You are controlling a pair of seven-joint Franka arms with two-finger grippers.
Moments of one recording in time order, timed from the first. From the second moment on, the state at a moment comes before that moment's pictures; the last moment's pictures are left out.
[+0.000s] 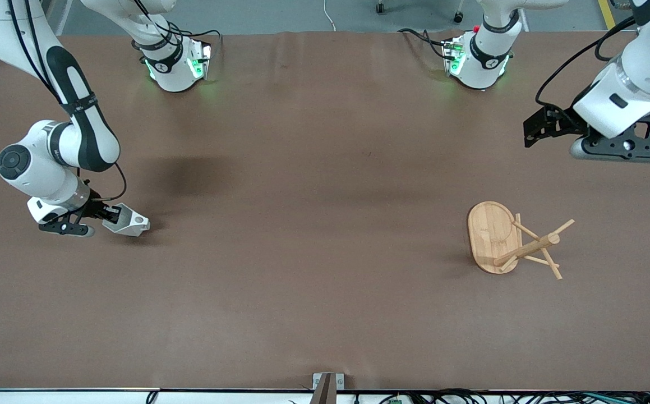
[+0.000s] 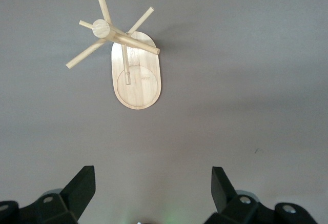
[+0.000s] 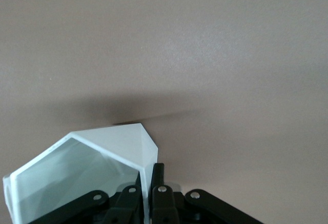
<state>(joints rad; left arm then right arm) -0.08 0.04 -0.11 -1.55 -0.02 1.53 -0.12 -0.06 0.32 -0.10 -2.21 0.03 2.53 -0.09</state>
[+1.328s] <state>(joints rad) -0.43 0.04 -0.17 -1.50 -0.09 1.67 -0.09 0.01 0.22 0.14 -1.80 0.92 1.77 -0.16</state>
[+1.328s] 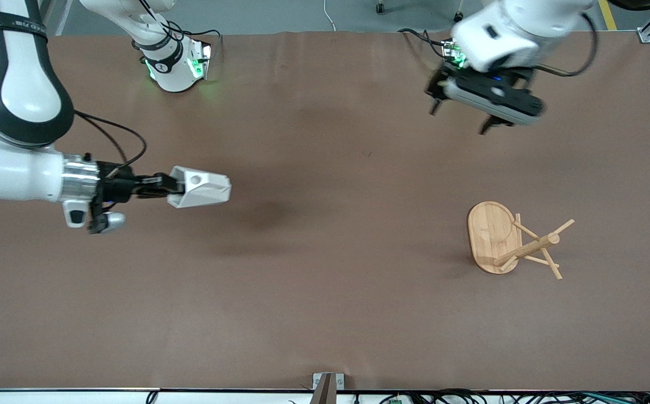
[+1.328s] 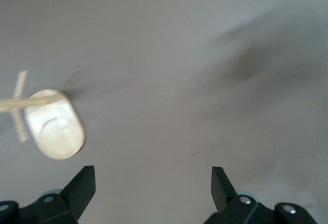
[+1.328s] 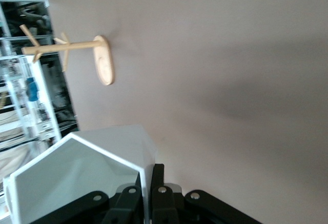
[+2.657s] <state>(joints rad) -0.59 0.27 -0.19 -1.42 -0.26 2.00 0.44 0.01 0.23 0.37 -1.99 1.45 1.82 -0.20</state>
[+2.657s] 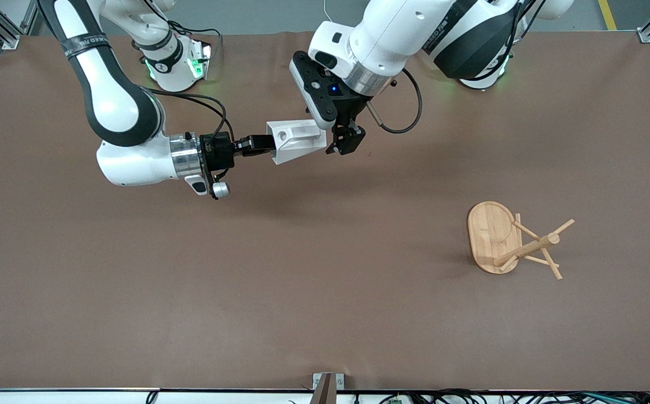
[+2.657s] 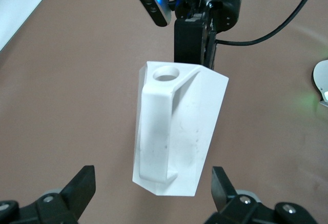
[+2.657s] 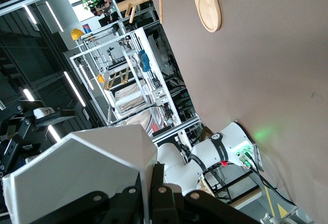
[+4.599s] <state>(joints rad) -0.60 0.35 -0.19 -1.44 -0.33 1.98 0.58 0.01 0.22 0.39 -2.00 1.45 1.85 -0.21</state>
